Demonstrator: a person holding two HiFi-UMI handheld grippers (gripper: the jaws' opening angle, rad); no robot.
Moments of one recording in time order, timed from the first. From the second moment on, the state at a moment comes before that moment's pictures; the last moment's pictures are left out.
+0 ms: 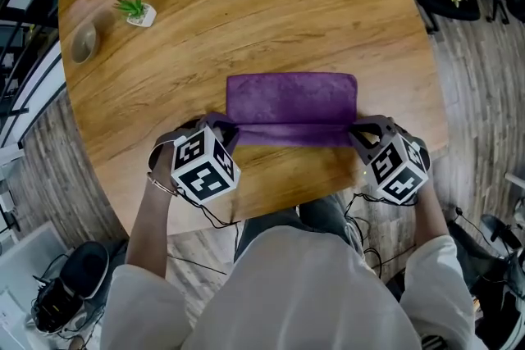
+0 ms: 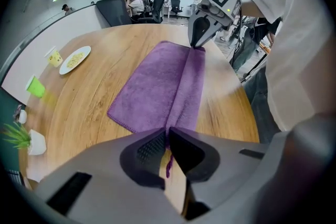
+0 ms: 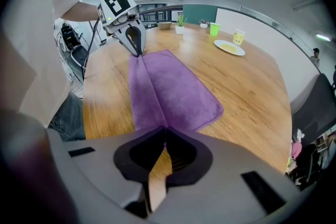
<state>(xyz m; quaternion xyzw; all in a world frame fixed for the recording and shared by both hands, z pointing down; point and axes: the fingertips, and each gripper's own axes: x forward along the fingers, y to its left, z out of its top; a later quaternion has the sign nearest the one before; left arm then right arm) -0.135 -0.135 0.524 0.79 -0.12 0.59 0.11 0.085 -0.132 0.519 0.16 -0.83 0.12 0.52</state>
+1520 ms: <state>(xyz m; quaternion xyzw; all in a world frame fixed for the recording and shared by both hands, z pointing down) -0.127 -0.103 0.528 0.80 -0.12 0.59 0.00 0.078 -0.094 0.528 0.15 -0.81 0.01 0.56</state>
